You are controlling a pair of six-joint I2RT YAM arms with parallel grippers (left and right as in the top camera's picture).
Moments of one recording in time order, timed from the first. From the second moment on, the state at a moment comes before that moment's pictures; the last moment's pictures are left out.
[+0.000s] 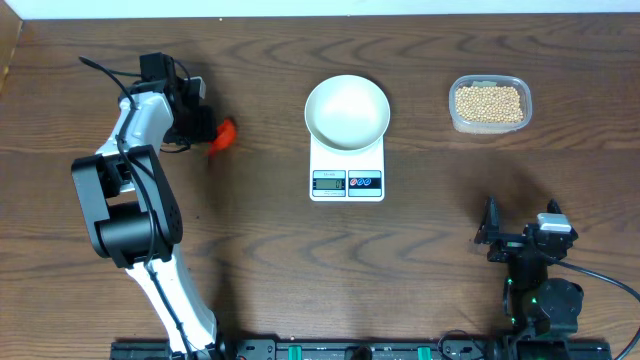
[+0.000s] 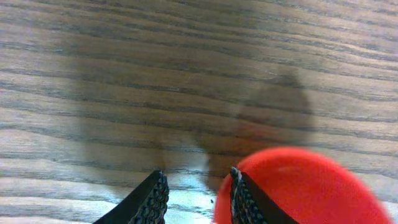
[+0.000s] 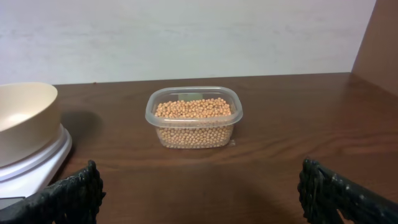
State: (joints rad) left arm 0.19 2.15 1.55 -0.72 0.18 0.09; right arm 0.00 0.02 0.01 -0.07 0.07 0.04
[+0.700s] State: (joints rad) left arm 0.19 2.15 1.55 -0.72 0.19 0.04; right arm 0.00 0.02 0.01 -0.07 0.07 0.04
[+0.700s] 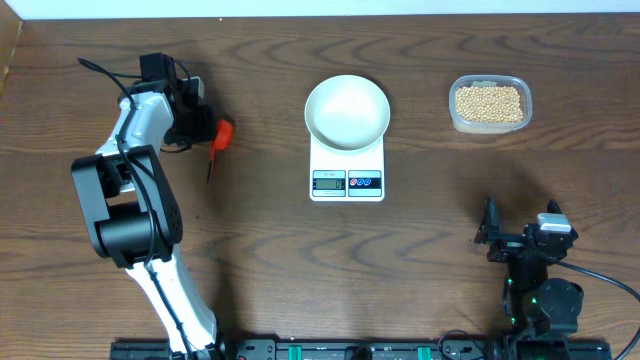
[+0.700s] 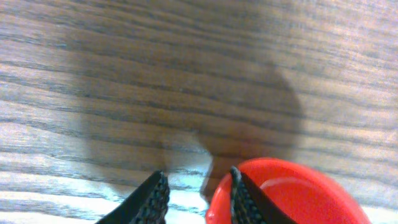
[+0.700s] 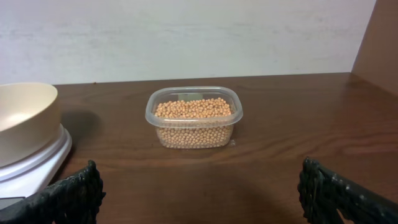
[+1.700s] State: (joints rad) left arm 0.19 2.06 1.57 -0.78 0.20 0.01; right arm 0.00 0.02 0.01 -0.07 0.07 0.04
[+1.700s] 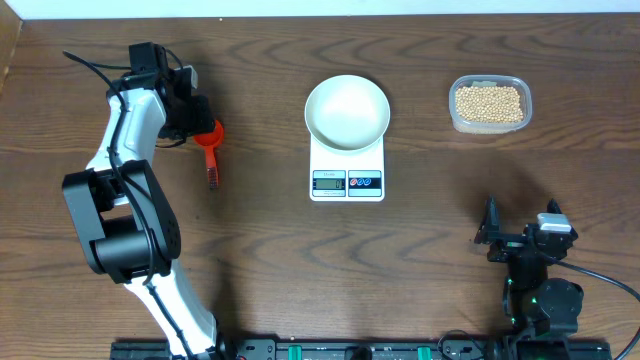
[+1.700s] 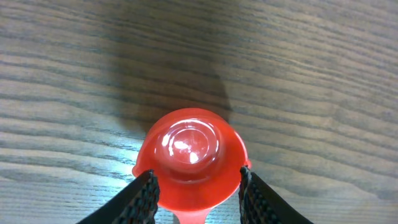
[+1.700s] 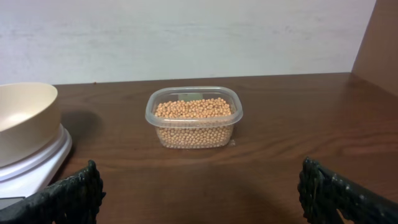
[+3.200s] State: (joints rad) left arm 0.19 2.15 1.56 -0.78 0.08 -0.04; right arm 0.00 0.02 0.01 -0.07 0.07 0.04
